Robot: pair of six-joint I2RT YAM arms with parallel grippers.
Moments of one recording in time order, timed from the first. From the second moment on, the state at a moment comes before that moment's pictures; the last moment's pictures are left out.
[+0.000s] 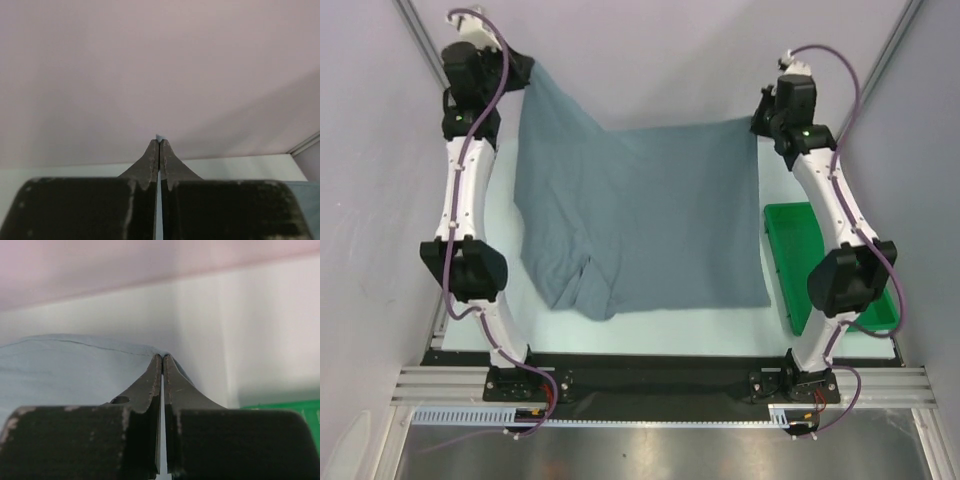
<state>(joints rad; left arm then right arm) 0.04 1.93 2.18 -0.25 0.28 -0.33 0.16 1.83 1.90 -0.48 0.10 0.30</state>
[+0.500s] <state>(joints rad) 0.22 1.54 2.39 -0.07 0.32 -0.56 0.38 1.32 1.95 -0.29 0.26 0.10</state>
